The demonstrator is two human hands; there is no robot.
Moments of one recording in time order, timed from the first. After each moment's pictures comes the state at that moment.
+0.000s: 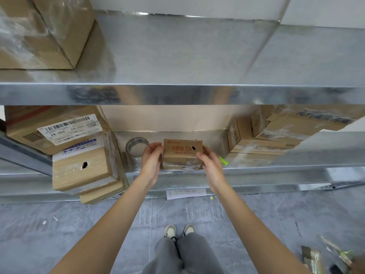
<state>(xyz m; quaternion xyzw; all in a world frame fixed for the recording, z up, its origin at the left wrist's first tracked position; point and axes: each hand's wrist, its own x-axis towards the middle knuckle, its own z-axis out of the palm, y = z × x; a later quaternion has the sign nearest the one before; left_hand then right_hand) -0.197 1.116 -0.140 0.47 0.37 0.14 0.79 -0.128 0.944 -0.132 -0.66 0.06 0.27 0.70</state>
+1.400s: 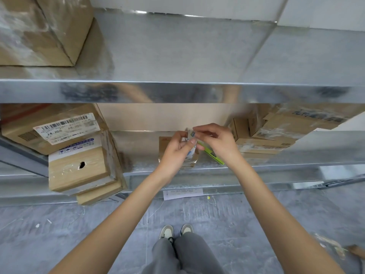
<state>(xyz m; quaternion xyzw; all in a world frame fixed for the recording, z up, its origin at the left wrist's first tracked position) -0.189 1.061 -0.044 0.66 0.16 0.05 0.74 -0.096 0.948 -0.033 -0.79 -0.20 0.16 0.56</state>
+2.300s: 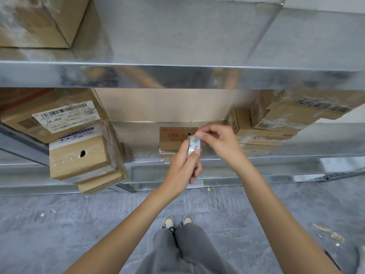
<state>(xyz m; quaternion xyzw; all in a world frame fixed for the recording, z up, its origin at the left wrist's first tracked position) -0.232 1.027 -0.063 0.68 0.12 0.06 0.72 -0.123 0.936 -0.019 -0.77 -0.21 0.21 0.56</state>
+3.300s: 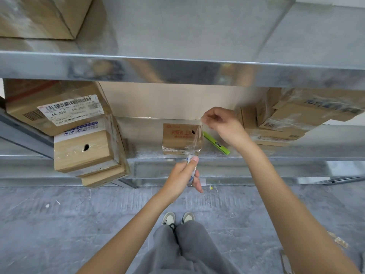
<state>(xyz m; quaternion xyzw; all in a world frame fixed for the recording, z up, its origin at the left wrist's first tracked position) -0.246 1.027 -0.110 0.64 0.23 -0.09 0.73 -0.083 0.947 -0.024 -0.82 -0.23 0.21 0.49</state>
